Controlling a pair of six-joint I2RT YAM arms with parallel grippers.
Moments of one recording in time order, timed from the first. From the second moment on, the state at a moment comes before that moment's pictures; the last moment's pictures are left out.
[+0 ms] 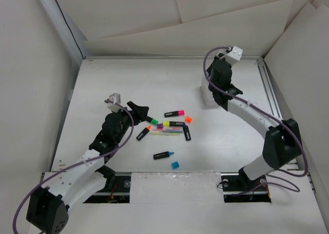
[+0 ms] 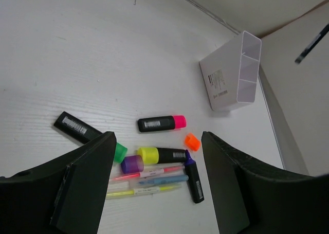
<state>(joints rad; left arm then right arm) -0.50 0.76 0.39 0.19 -0.16 -0.75 0.51 1.50 1.16 0.27 0.71 0.37</state>
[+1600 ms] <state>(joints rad) -0.50 0.84 0.39 0.24 -0.06 -0.74 0.42 2.04 1.37 0.75 1.09 0.06</state>
